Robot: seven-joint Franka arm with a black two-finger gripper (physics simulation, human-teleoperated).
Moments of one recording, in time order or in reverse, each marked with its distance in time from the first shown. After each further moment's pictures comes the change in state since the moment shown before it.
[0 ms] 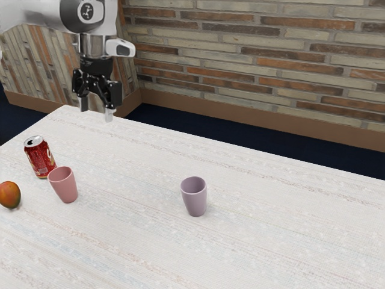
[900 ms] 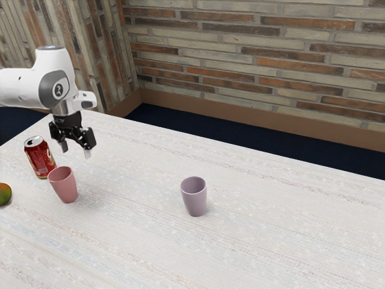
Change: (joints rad) arm 0.176 0.047 0.144 -0.459 -0.064 0.699 0.133
